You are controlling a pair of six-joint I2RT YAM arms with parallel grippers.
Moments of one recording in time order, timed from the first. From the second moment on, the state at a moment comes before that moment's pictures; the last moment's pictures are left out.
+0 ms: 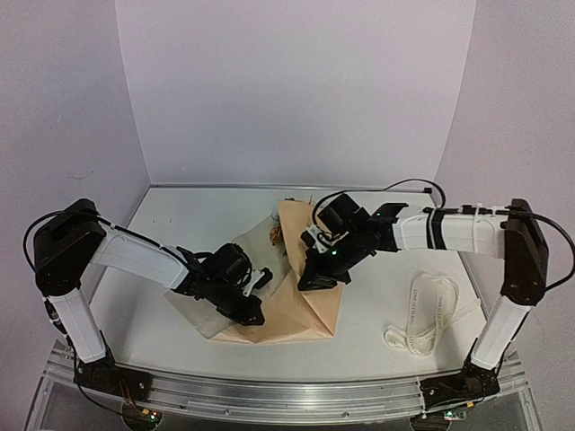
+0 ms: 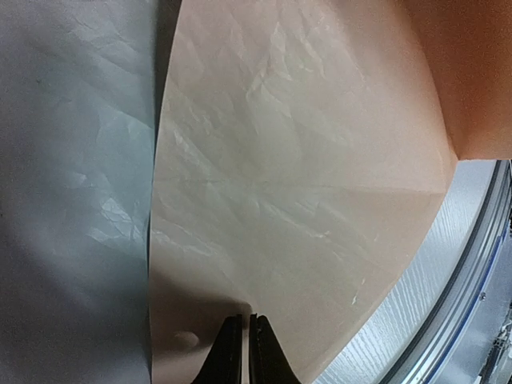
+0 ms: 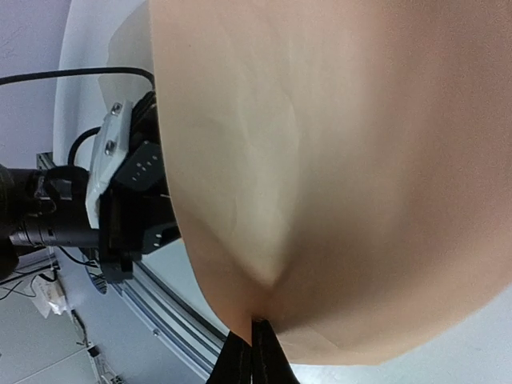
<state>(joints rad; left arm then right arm) -0.94 1.77 0.88 -0.14 0.33 -0.43 0.86 1.76 1.29 -0.56 -0.39 0.68</state>
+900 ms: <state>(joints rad) -0.59 1.62 0.98 -0.16 0.57 -0.54 0.86 2.05 1.40 -0.37 -0.60 0.79</state>
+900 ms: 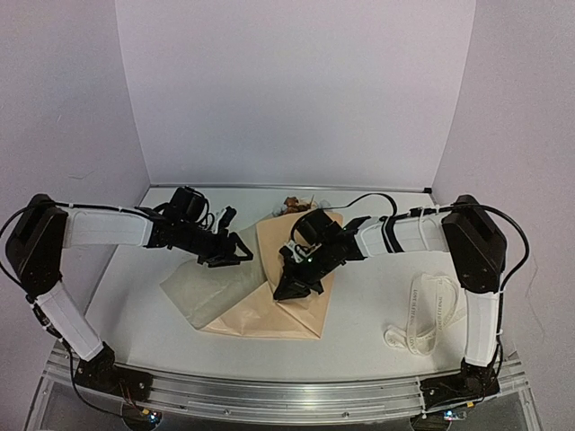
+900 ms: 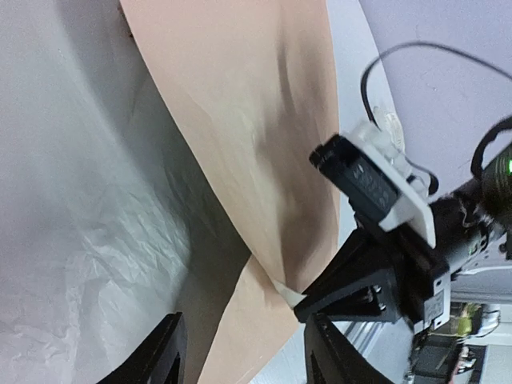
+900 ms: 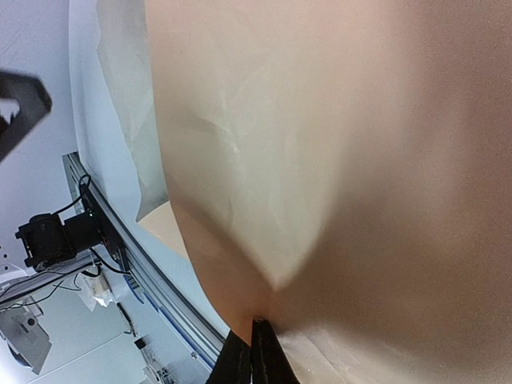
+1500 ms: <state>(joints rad) -0.49 2.05 1.35 -0.28 0.94 -0.50 0.84 2.05 1.34 -0.30 -0.66 0.75</state>
